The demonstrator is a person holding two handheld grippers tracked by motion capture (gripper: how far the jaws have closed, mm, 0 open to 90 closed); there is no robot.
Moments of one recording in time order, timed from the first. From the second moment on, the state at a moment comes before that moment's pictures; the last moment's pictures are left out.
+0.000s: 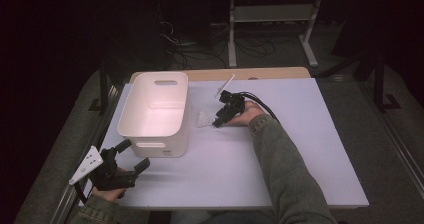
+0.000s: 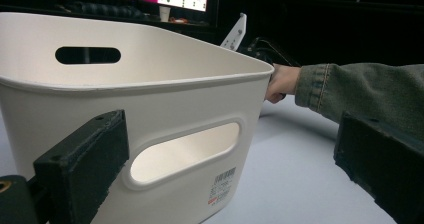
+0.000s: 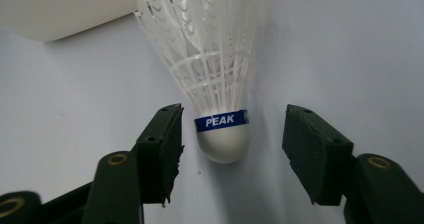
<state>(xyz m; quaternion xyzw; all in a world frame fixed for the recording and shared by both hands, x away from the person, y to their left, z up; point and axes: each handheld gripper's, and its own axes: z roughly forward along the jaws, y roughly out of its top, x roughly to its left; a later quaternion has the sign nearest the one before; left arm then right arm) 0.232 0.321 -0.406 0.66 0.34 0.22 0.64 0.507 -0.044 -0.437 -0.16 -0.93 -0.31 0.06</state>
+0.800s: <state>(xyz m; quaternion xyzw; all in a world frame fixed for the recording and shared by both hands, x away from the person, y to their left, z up) 0.232 0.321 -0.406 0.66 0.34 0.22 0.64 0.505 -0.045 -0.432 -0.16 -0.94 -0.30 0.06</state>
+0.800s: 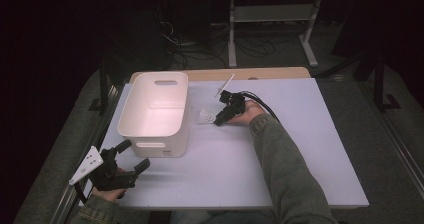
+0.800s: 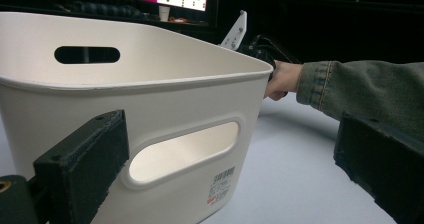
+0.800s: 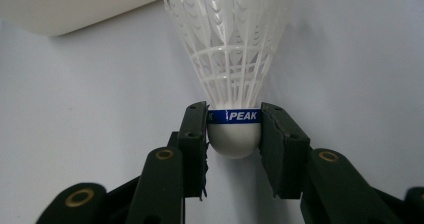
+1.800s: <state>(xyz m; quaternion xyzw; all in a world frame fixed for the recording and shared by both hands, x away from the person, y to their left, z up) 0.232 0.321 -0.406 0.66 0.34 0.22 0.63 0.482 -0.052 -0.378 -0.16 -0.93 -0.34 0.04</state>
